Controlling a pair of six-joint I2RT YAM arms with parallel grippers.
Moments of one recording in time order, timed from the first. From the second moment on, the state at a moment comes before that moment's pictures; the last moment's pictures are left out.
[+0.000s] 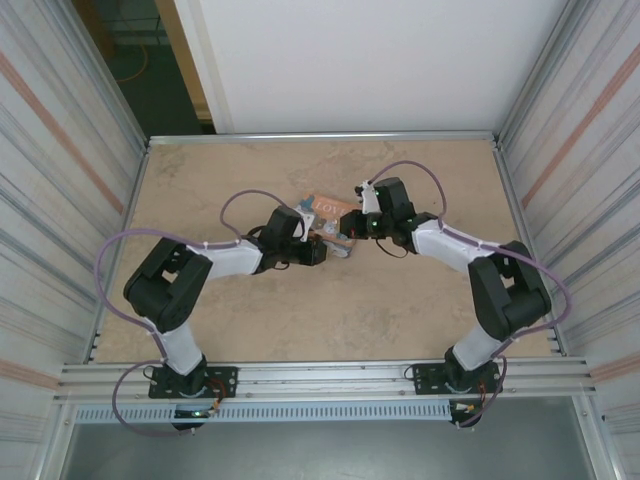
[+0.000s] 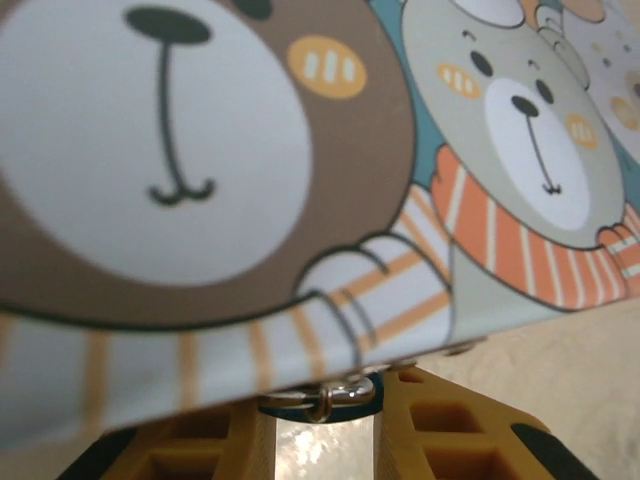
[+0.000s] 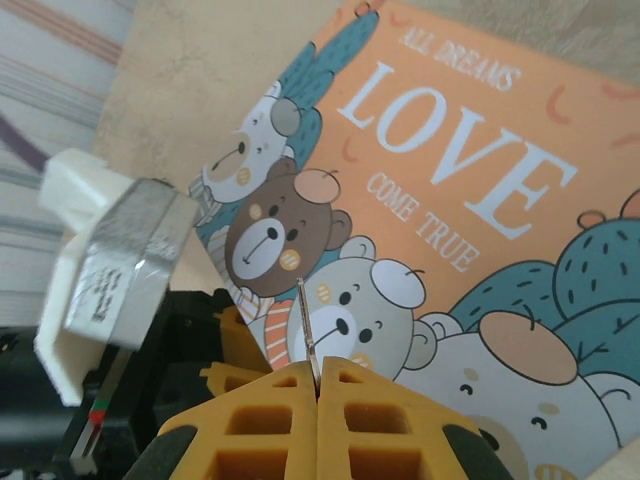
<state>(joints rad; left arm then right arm) -0.63 1.76 0.89 0.07 0.35 -0.44 0.47 1.59 0.96 -0.07 -0.46 0.49</state>
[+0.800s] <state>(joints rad) -0.58 1.66 0.93 -0.11 0.54 -0.64 0.58 1.21 0.73 -0.18 -0.32 0.24</state>
